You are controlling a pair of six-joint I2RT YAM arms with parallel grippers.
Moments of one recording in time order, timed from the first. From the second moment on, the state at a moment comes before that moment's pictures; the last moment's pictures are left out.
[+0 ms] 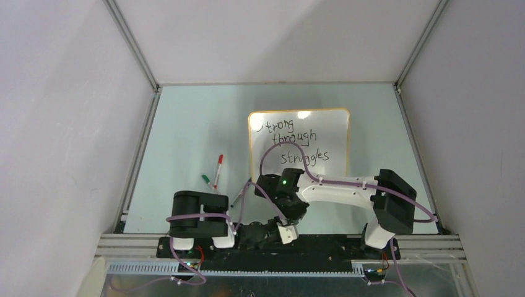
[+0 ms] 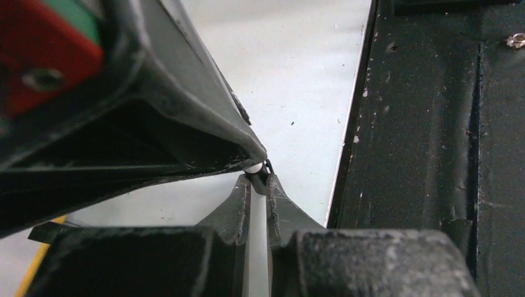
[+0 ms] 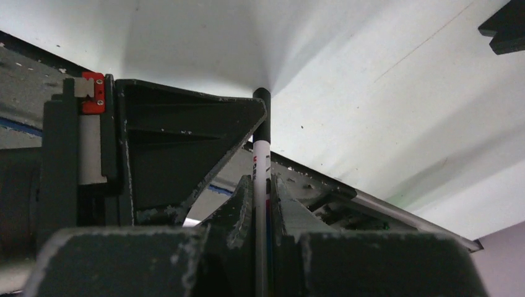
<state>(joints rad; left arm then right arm) -1.52 1.85 0.29 1.34 -0.31 0.24 1.23 1.65 1.22 -1.11 0.12 0.54</state>
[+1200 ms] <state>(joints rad) -1.54 0.83 0.31 0.46 -0.81 -0.06 1.02 1.31 1.14 -0.70 -0.03 0.51</state>
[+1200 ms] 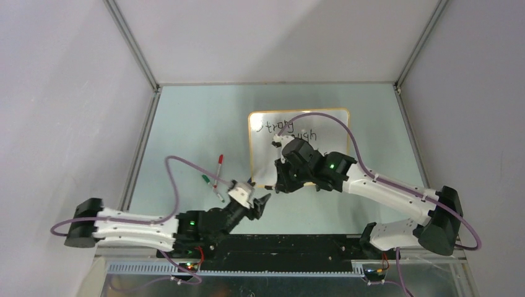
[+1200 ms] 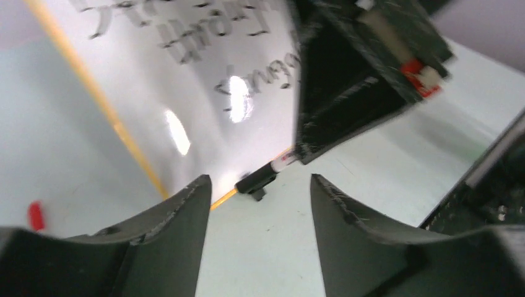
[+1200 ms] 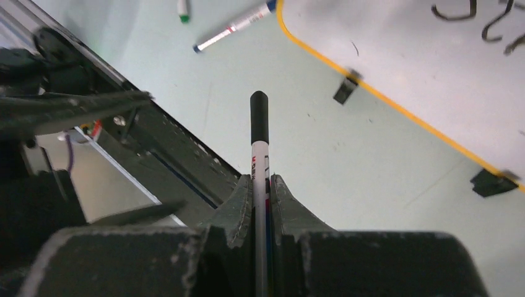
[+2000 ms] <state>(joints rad) -1.54 0.28 0.66 -1.14 -1.23 -1.22 1.14 1.69 1.22 -0.11 0.23 0.56</state>
